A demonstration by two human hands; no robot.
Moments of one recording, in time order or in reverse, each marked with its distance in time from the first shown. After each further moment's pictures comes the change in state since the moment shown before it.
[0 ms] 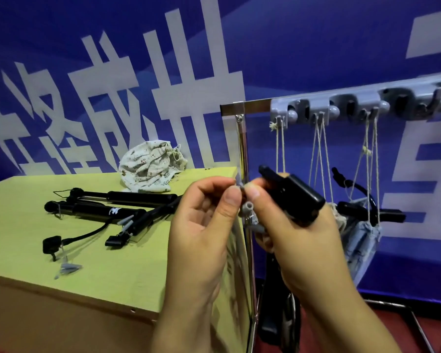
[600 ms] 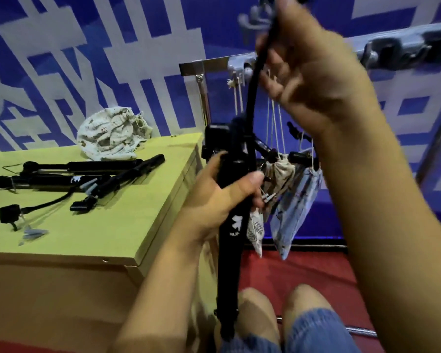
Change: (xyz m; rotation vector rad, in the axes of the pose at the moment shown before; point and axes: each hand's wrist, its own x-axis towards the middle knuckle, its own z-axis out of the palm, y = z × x) left_hand -0.028 -0.024 0.032 0.001 -0.284 -0.349; right_hand 0.054 -0.076 -0.045 0.064 0.017 -0.033
